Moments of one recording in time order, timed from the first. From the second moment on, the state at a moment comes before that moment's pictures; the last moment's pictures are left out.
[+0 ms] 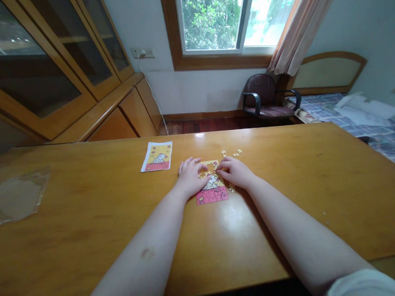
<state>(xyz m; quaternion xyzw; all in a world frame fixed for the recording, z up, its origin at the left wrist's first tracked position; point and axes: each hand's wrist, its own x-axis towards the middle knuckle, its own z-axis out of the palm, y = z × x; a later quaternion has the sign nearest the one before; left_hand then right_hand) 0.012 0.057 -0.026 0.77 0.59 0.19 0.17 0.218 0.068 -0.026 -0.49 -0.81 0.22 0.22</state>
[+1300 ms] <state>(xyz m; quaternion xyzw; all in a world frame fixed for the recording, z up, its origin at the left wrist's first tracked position) 0.012 0.057 -0.024 0.78 0.58 0.18 0.17 0.207 0.065 -0.026 -0.50 -0.81 0.18 0.24</state>
